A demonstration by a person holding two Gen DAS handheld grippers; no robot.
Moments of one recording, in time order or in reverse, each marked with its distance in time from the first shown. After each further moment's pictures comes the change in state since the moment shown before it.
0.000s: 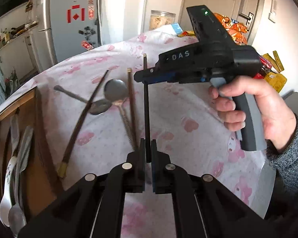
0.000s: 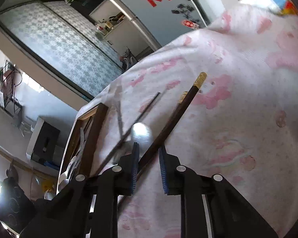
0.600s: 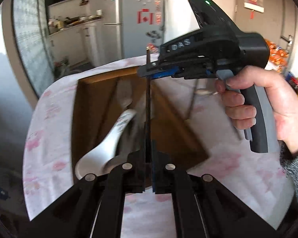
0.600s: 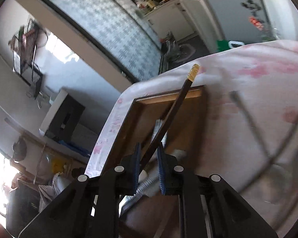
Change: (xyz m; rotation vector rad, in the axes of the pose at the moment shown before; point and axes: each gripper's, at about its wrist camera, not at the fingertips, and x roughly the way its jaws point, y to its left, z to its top) left arm -0.096 0.115 -0.078 -0.181 -0.061 0.322; right arm 0.138 0.179 -0.009 -0.181 0.125 0.142
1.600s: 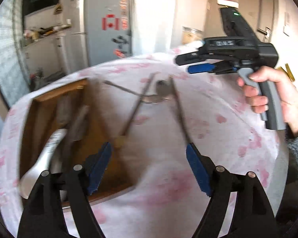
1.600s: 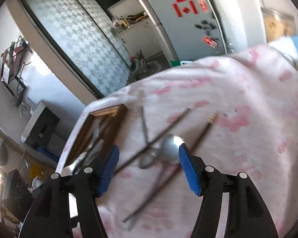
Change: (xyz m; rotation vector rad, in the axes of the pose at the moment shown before) left arm 0.023 -0.091 0.021 0.103 -0.033 -0.193; right arm -0.167 -0.123 -0.030 0.031 -0.129 -0.189
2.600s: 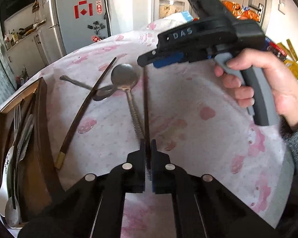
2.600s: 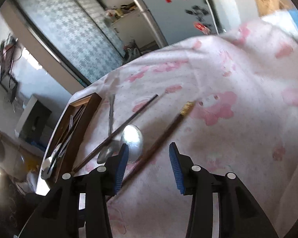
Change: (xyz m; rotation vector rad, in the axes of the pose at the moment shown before) left arm 0.069 -0.056 0.017 0.076 0.125 -0.032; right arm 0.026 -0.054 0.000 0.048 0.074 -0.006
